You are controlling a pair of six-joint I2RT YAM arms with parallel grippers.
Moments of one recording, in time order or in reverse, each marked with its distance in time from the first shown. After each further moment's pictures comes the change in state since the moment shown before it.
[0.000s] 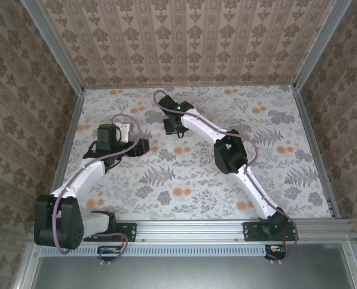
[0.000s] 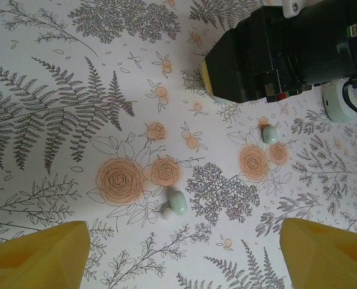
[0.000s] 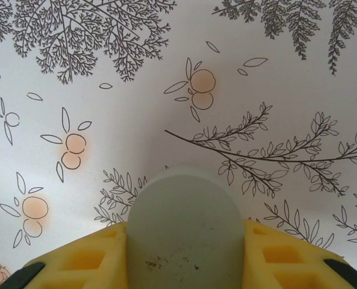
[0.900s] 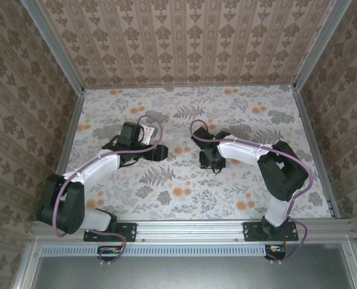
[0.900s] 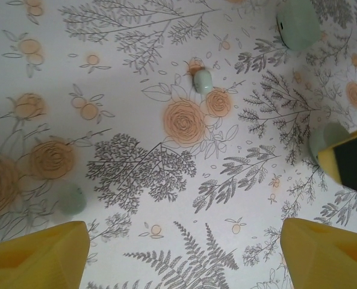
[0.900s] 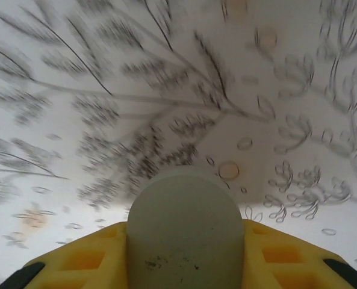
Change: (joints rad) left arm -0.259 0.174 0.122 -0.076 -0.024 0.008; right arm 0.025 -0.848 -1.341 0.256 0.002 0.297
